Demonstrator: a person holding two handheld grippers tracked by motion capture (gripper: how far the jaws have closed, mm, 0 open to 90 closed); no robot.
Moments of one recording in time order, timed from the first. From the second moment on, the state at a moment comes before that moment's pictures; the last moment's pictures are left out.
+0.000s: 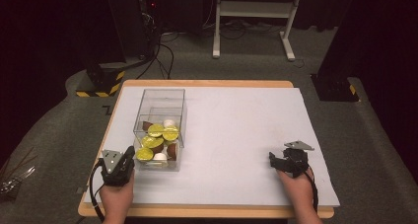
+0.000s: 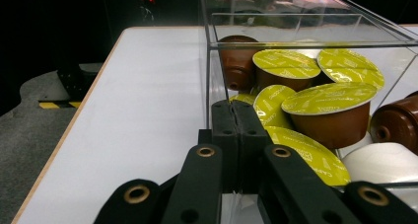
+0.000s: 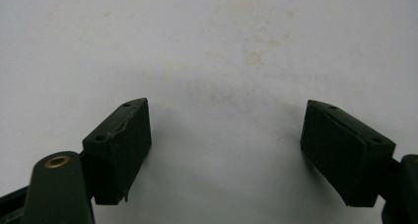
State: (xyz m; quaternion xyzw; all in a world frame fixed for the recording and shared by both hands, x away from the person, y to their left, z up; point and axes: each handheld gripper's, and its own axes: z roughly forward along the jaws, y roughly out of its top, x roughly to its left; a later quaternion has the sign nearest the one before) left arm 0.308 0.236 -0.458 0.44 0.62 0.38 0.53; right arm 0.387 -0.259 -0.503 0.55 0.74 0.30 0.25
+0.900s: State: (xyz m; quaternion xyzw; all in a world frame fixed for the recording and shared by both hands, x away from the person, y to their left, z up) left arm 0.279 0.240 -0.456 0.44 0.62 0.37 0.54; right arm 0.387 -0.259 -0.503 0.55 0.74 0.30 0.25
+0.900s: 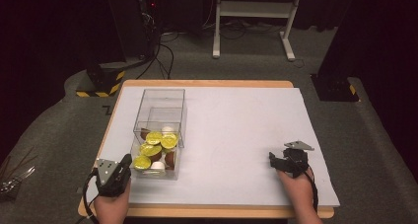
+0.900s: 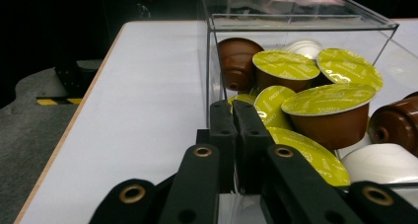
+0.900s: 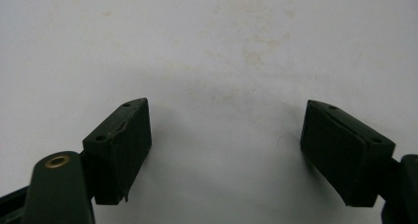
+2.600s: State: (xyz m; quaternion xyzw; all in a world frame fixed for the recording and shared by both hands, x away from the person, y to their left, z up) left arm 0.343 0.299 -0.514 0.51 0.65 0.34 0.45; right arm 0.361 -0.228 -0.486 0.49 0.76 0.35 0.24
